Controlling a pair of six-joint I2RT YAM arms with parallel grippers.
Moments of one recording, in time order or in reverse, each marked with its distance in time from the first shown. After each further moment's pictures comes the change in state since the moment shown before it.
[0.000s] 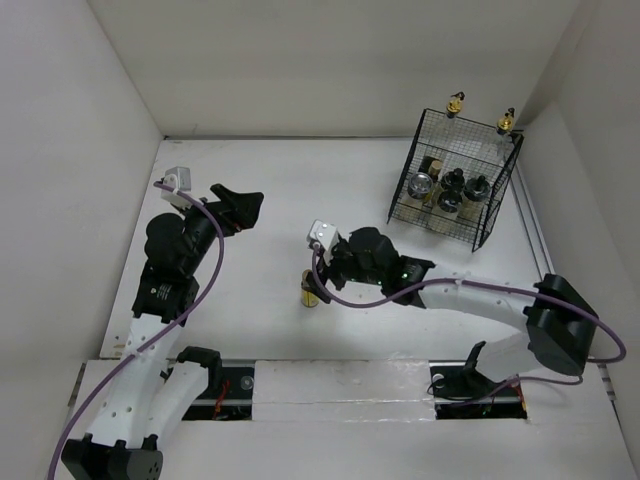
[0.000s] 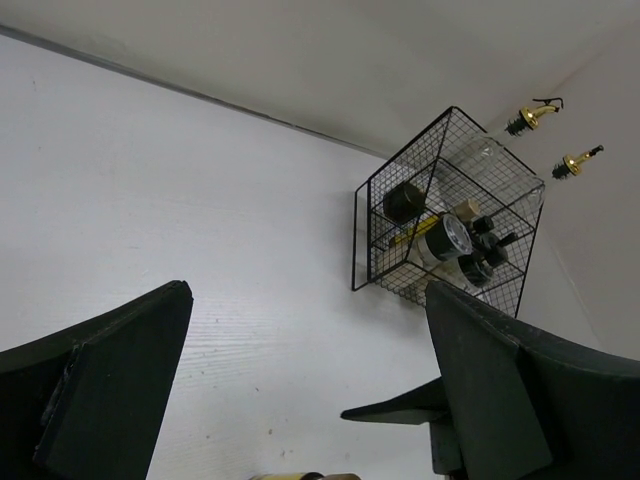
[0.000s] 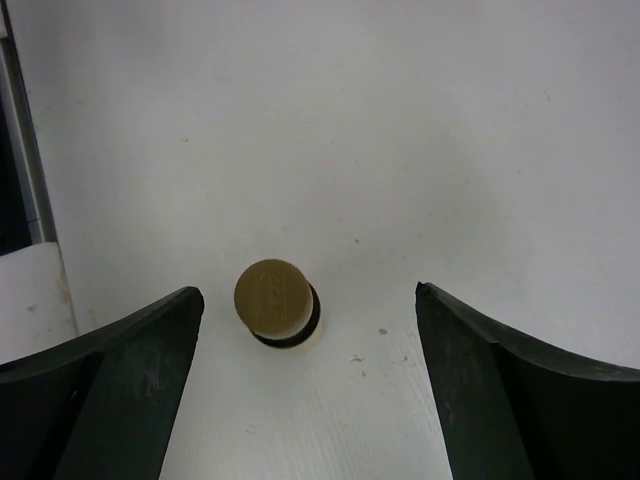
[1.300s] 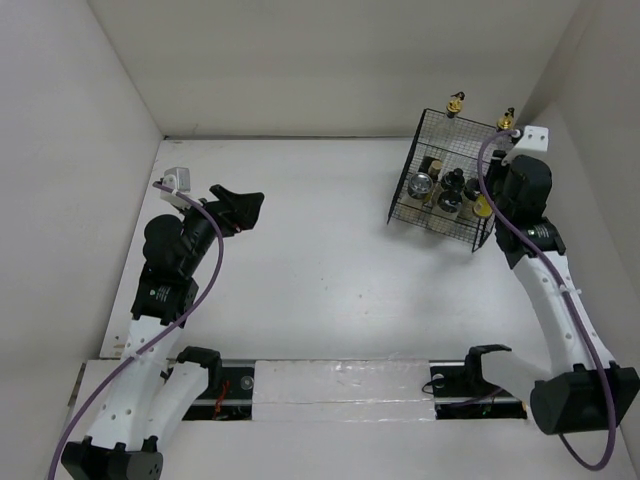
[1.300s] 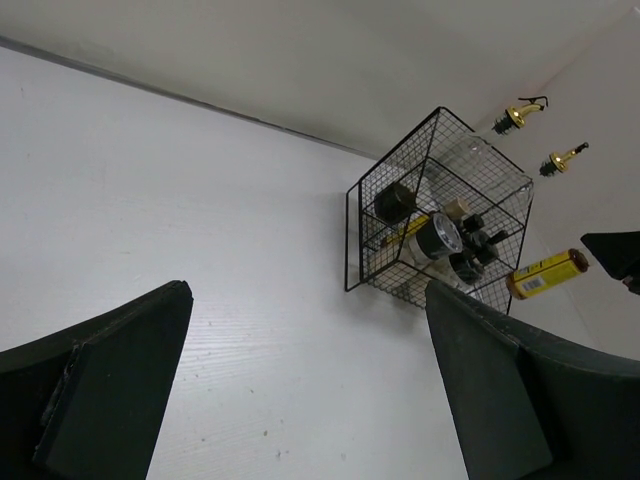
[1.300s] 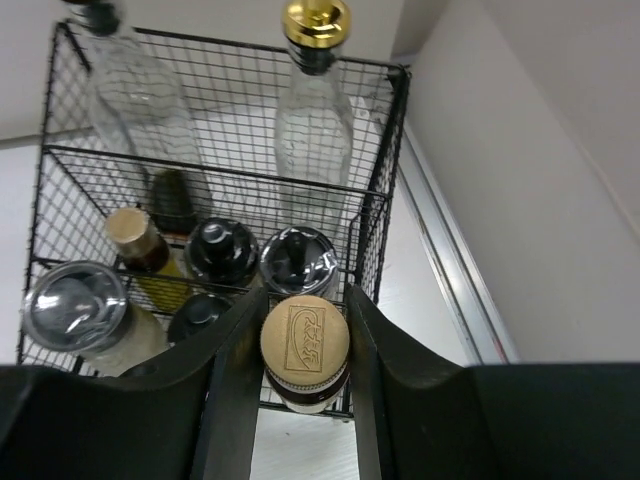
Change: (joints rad) left arm 0.000 -0.011 0.001 0.008 0.019 0.000; right arm -0.904 -0.331 0.189 -0.337 0.535 0.114
